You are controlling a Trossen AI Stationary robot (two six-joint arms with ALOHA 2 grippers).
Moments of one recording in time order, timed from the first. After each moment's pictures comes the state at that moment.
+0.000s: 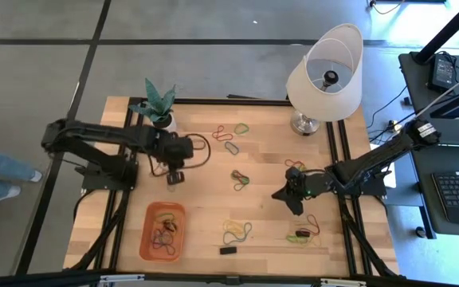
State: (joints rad) left arm 0.05 1.24 1.02 -1.00 -0.07 -0.22; right arm 0.42 1.08 0.46 0.08 0.23 0.94
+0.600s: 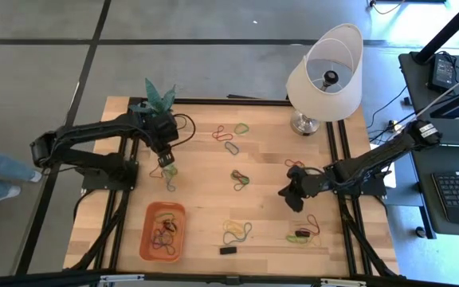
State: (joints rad) left arm 0.49 1.10 0.76 -0.94 0.12 -0.04; right arm 0.40 1.06 0.46 -0.15 0.22 1.00
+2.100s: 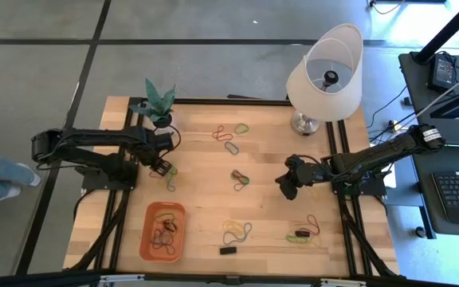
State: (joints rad) left arm 0.31 1.11 0.58 -1.04 0.00 -0.73; right arm 0.24 1.06 0.46 -0.15 0.23 0.93
